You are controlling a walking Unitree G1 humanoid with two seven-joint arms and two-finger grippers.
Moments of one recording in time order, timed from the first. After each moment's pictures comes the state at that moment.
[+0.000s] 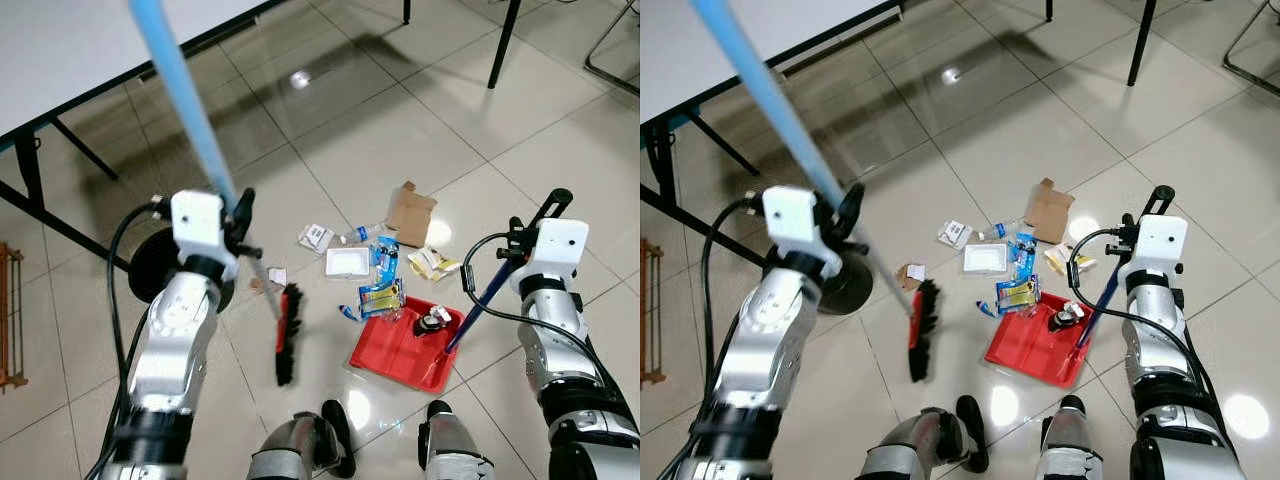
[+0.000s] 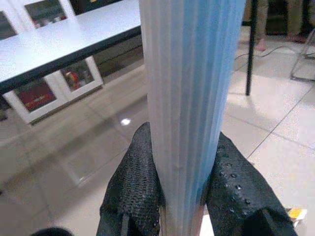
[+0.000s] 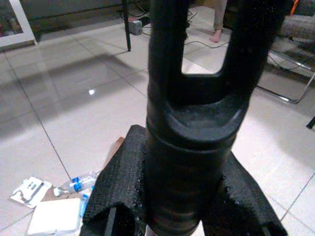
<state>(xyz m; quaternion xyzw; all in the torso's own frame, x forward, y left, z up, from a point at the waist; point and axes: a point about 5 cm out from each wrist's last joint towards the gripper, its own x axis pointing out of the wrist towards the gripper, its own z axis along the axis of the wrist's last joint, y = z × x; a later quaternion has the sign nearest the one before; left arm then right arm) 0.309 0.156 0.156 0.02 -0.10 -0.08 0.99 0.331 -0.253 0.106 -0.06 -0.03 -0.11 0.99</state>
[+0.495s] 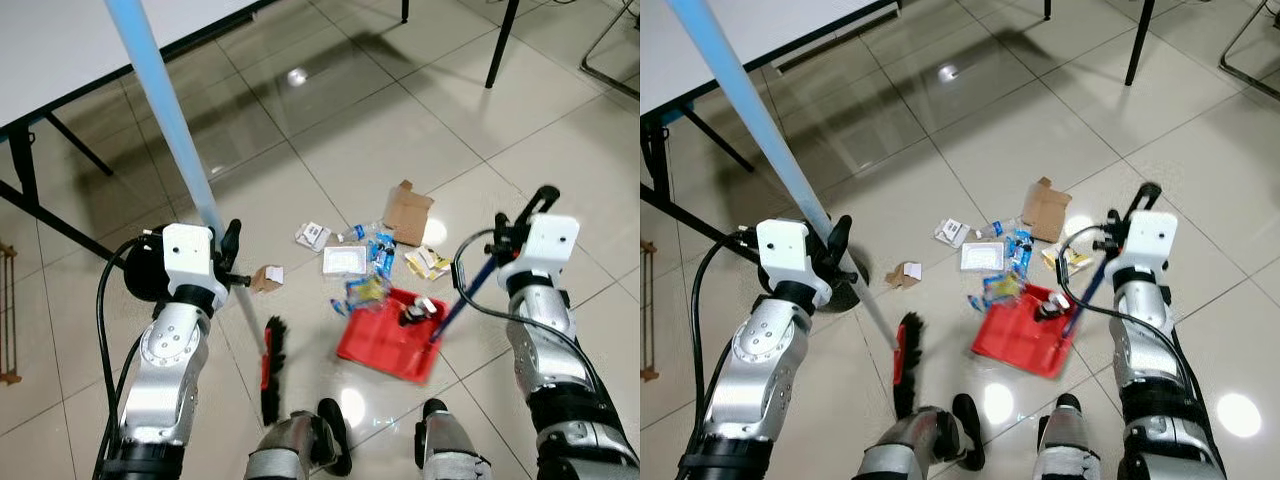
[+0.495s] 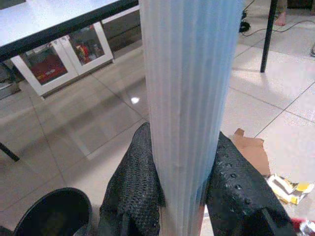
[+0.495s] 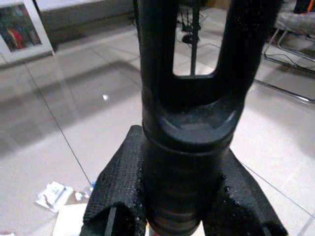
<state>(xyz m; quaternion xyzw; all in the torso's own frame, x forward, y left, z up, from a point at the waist) 0.292 0.166 0.130 0.02 -0.05 -0.05 1.00 0.330 -0.233 0.120 -0.02 -0.06 -0.08 0.99</state>
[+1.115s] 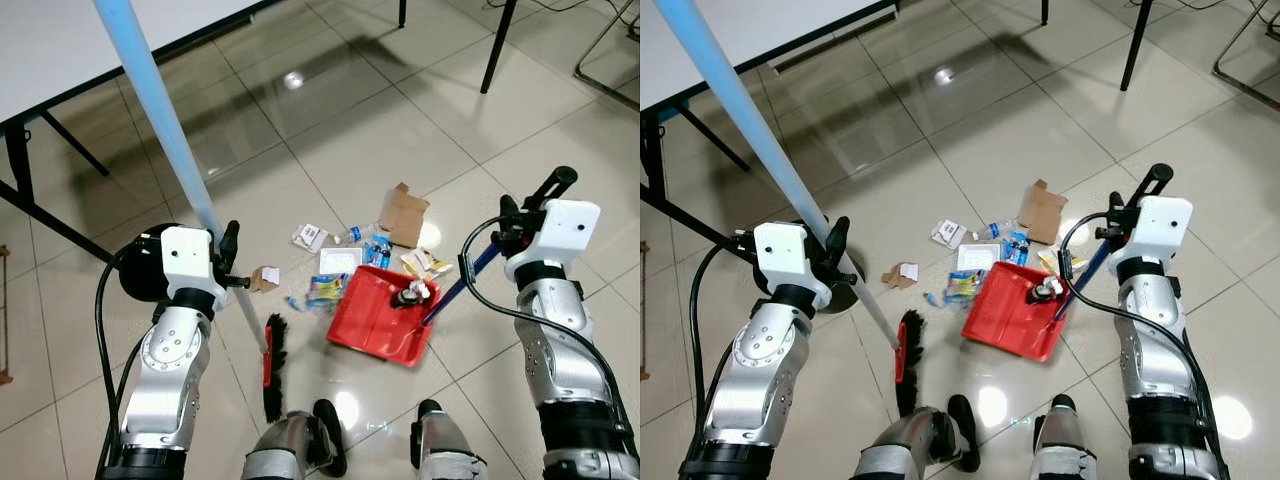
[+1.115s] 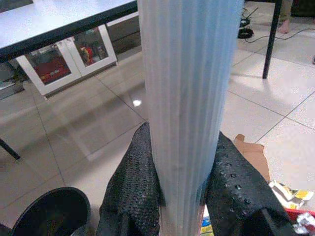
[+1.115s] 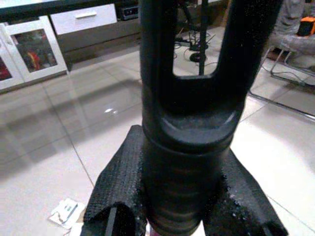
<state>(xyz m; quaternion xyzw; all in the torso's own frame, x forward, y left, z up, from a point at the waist) 0.290 0.164 0.131 0.02 -0.05 -0.04 1.00 0.318 -0.225 0.148 -0.01 -0.08 -0.06 1.00</state>
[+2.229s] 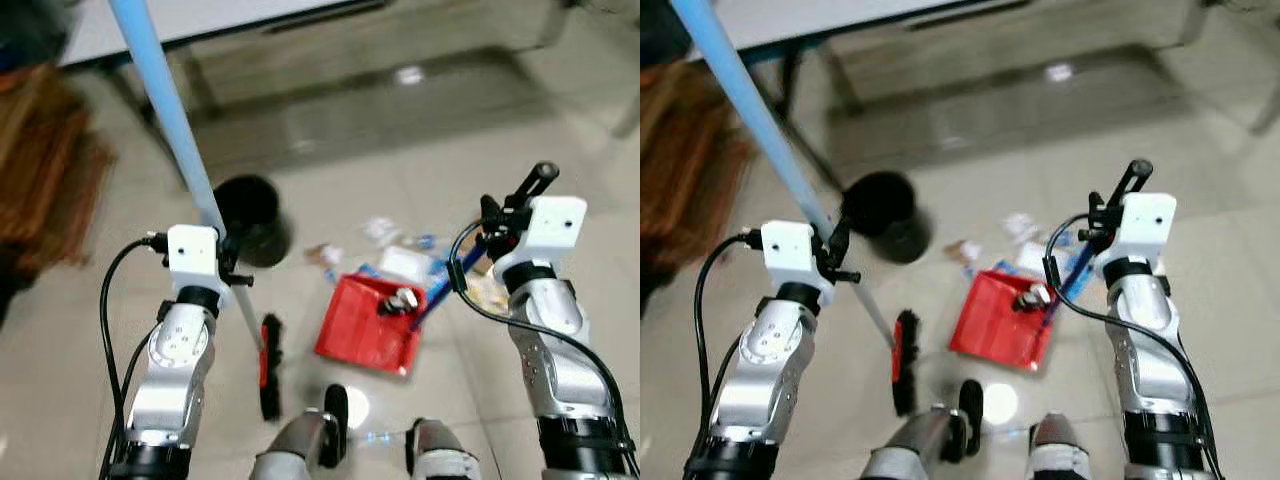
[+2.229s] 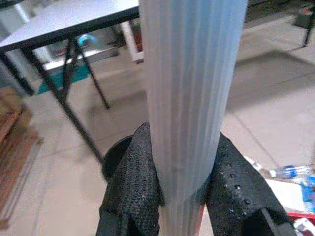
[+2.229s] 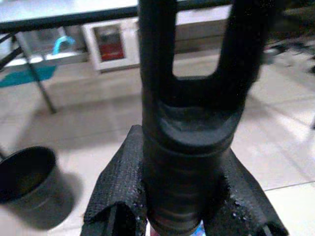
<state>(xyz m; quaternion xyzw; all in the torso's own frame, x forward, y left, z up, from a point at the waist) 0.292 0.159 0.132 0.03 -0.05 -0.03 1.00 0.308 -0.205 0.157 -0.01 -0.06 -0.02 1.00</state>
